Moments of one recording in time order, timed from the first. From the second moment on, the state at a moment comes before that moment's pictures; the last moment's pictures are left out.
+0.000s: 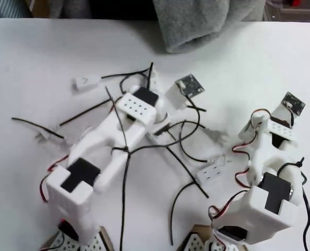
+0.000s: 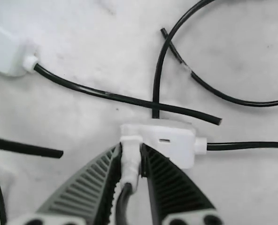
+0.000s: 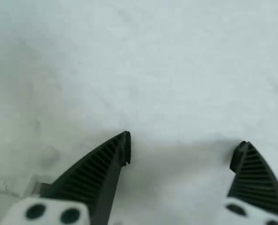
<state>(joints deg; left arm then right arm) 24.3 21.8 1.9 68.3 -23.3 23.0 5.8 32.4 45.4 -13.7</state>
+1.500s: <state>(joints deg) 21.5 44.8 -28.4 98.9 -16.9 22.5 5.8 32.4 45.4 -13.4</state>
